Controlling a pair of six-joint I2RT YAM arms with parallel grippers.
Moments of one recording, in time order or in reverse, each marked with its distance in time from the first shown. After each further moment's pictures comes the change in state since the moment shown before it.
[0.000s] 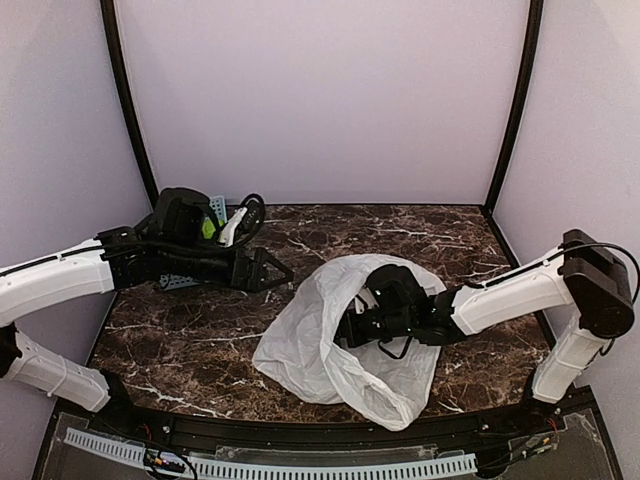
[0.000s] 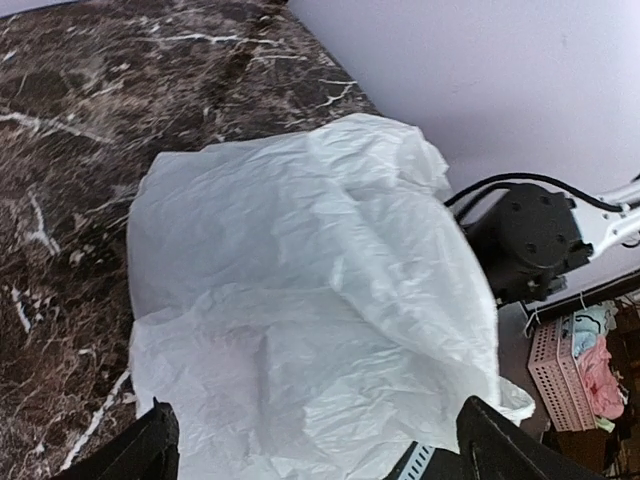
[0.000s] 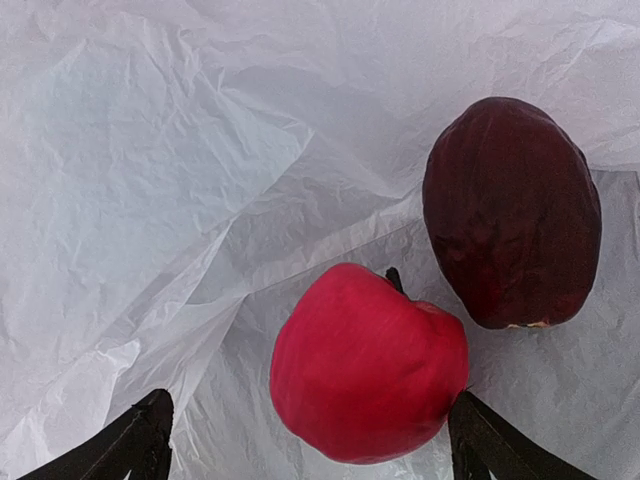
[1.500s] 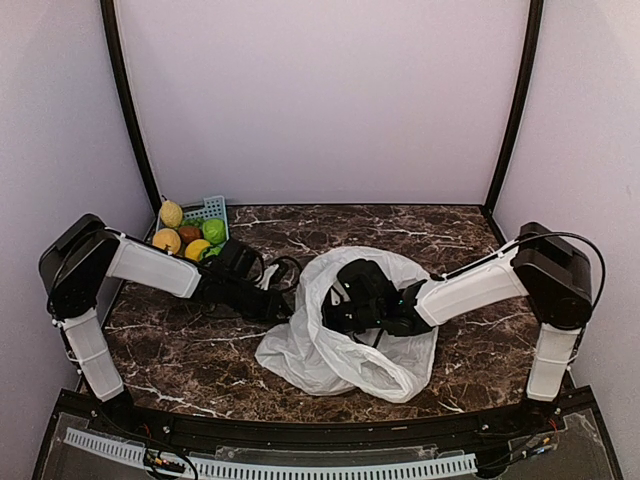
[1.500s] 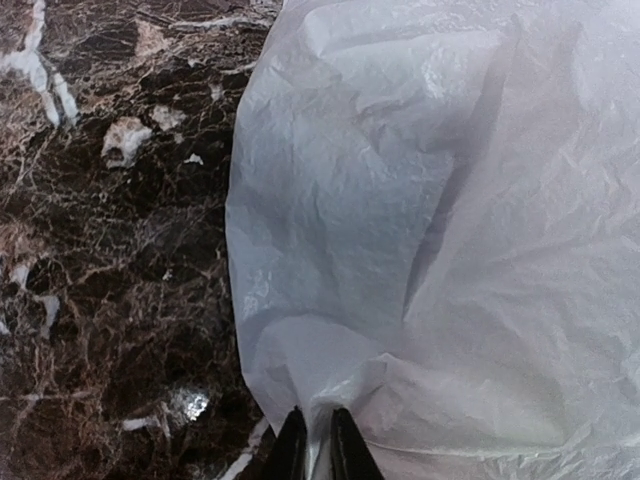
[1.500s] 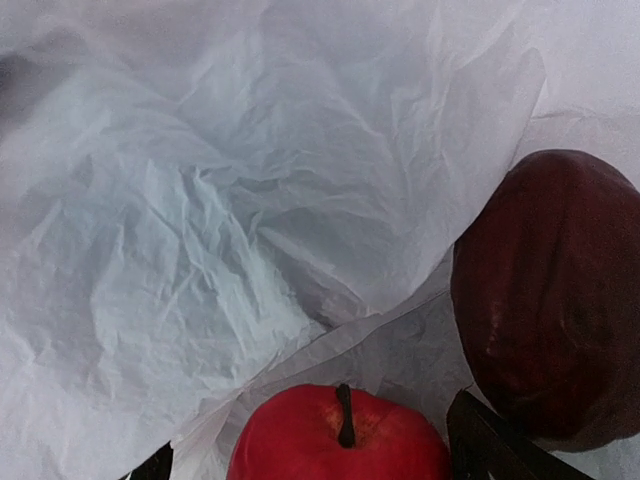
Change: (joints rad) left arm 0.150 0.586 -0.108 0.345 0.127 0.013; right arm -0.012 0.212 0.195 0.002 0.041 0.030
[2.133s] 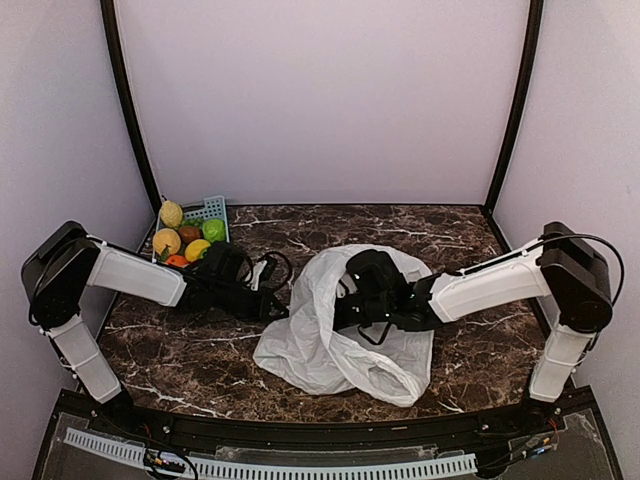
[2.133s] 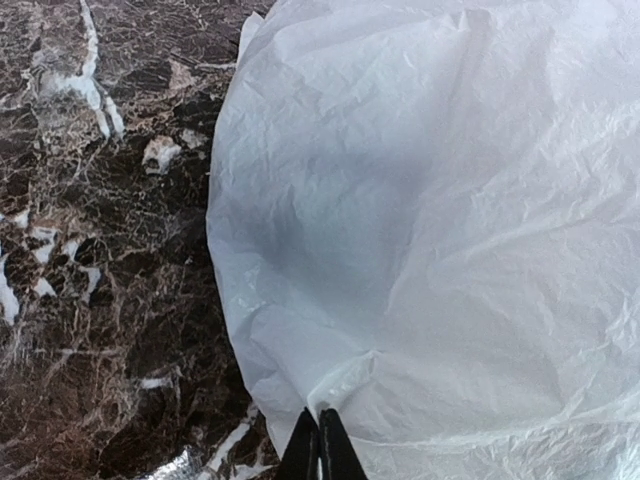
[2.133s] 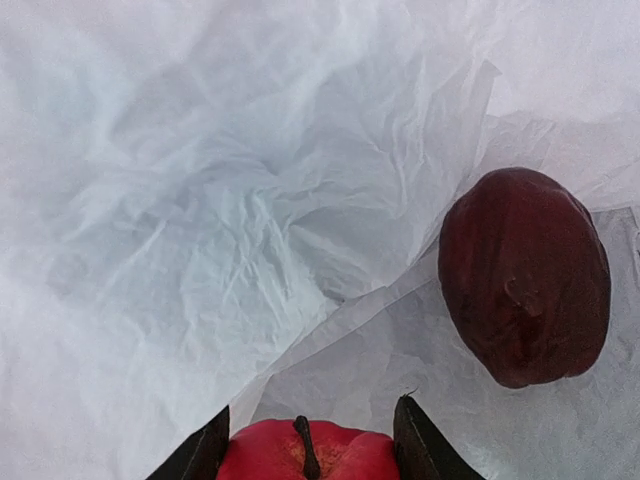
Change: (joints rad) left arm 0.002 -0.111 -0.117 0.114 -0.055 -0.063; right arm 0.000 -0.061 0.002 -0.023 -0.028 -0.026
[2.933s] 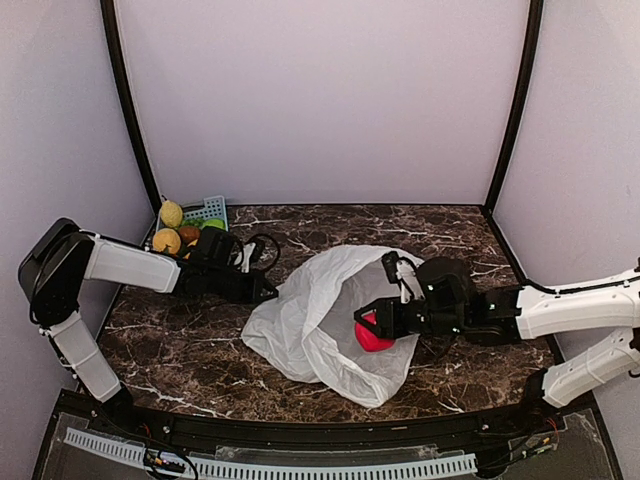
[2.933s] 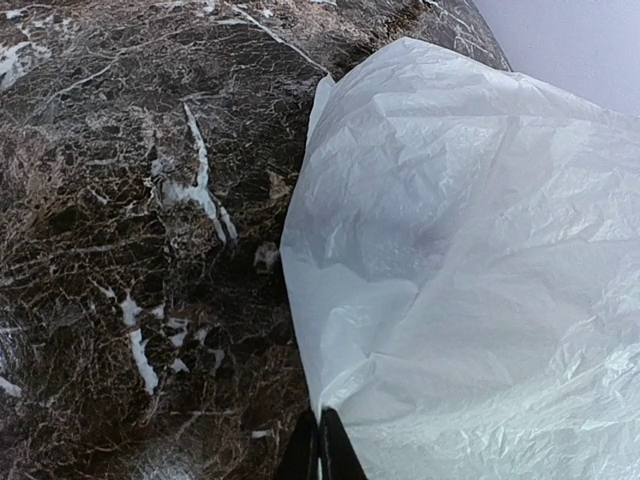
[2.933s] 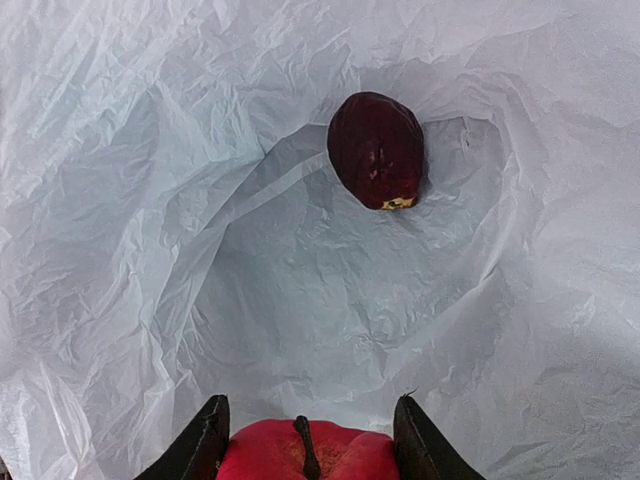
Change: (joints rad) left arm 0.090 -0.006 0.058 -0.037 -0.066 0.052; right arm 0.013 -0.541 -0.335 -0.195 0.192 0.051
